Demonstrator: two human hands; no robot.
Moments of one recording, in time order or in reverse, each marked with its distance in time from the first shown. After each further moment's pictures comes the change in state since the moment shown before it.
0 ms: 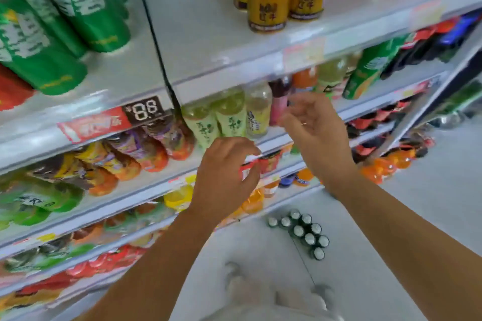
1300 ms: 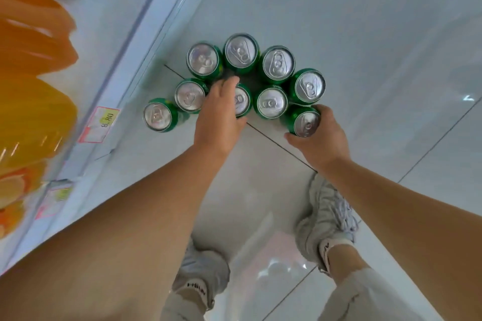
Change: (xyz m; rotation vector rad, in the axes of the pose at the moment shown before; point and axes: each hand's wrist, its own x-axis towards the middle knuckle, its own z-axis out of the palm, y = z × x) left_hand -0.325 -0.231 0.764 -0.020 -0.987 -0.279; right_hand -0.269 0.863 -0.023 -0.392 0.198 1.257
